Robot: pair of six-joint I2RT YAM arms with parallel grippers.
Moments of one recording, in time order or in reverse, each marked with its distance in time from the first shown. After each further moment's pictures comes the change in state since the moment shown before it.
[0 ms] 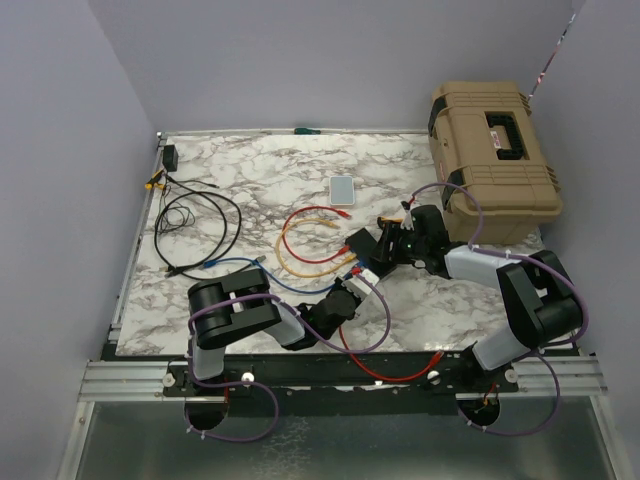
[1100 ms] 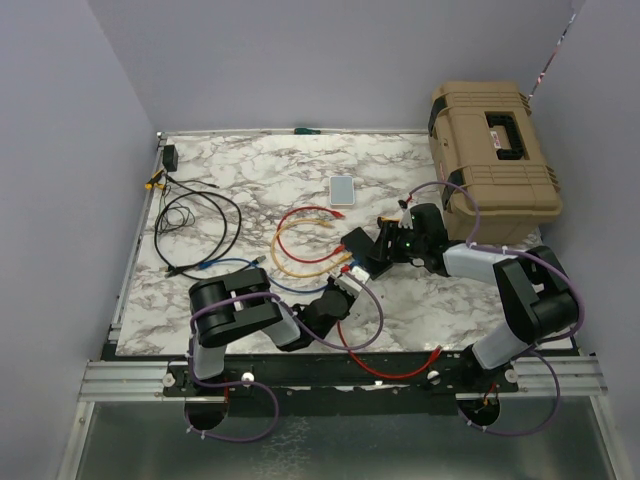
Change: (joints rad) left arm 0.021 0.009 -0.047 0.108 0.000 -0.043; right arm -0.006 0.033 0.015 0.029 -0.060 -0.007
